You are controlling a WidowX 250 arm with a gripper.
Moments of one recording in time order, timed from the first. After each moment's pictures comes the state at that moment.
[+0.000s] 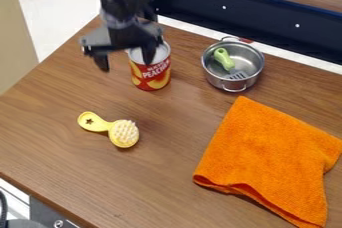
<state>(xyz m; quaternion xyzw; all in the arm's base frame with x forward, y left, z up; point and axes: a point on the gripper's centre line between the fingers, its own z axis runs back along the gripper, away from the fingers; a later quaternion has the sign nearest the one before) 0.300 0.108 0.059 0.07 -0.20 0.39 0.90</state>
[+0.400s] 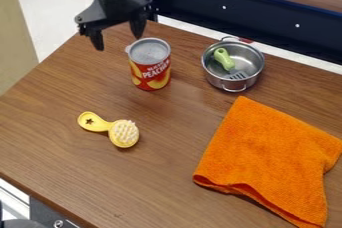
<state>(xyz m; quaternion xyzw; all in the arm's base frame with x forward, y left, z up) 0.327 0.134 0.069 0.08 -0.20 0.48 0.85</state>
